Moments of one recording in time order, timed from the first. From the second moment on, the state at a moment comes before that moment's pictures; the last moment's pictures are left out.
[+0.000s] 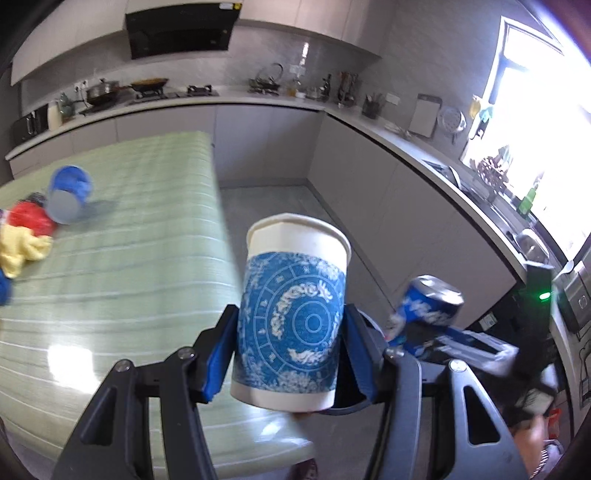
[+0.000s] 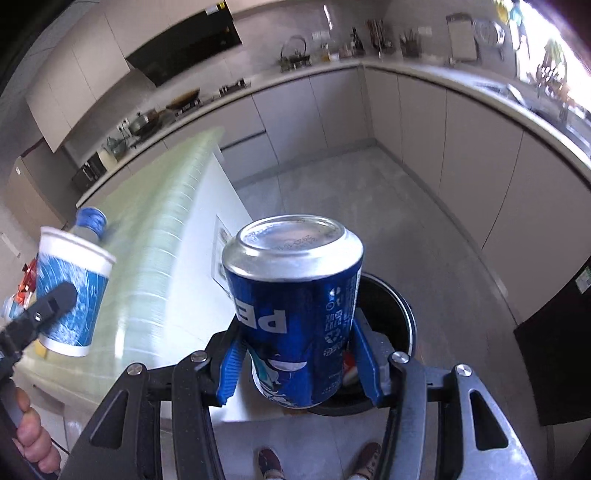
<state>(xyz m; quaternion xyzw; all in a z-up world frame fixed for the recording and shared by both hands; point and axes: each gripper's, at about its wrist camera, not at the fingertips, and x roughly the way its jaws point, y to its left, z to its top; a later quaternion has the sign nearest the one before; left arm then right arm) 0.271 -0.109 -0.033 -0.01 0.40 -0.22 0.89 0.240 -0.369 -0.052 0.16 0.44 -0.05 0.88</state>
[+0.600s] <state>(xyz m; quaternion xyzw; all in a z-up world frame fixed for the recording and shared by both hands) 0.303 -0.209 -0.139 0.01 0.50 -0.16 0.85 0.298 -0.435 -0.147 0.12 0.51 0.00 0.85</state>
